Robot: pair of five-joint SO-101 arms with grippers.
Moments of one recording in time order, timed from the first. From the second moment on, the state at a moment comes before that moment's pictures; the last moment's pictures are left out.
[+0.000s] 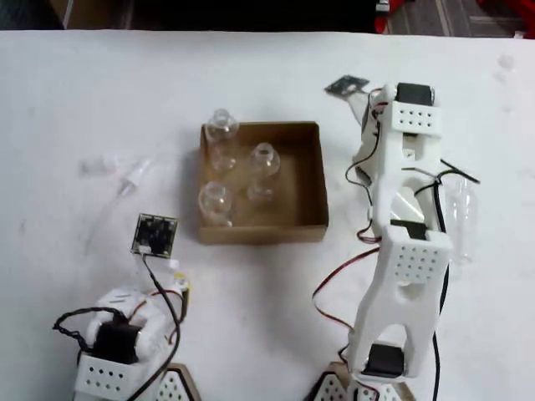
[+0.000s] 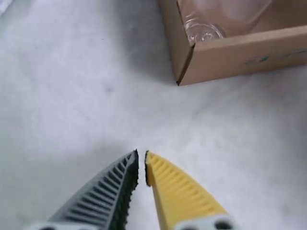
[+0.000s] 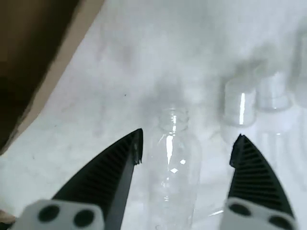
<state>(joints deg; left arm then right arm) 4.5 -103.9 97.0 73.5 6.3 3.8 38.8 -38.2 97.3 51.9</state>
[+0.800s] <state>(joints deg) 4.5 -103.9 97.0 73.5 6.3 3.8 40.2 -34.2 93.0 53.6</state>
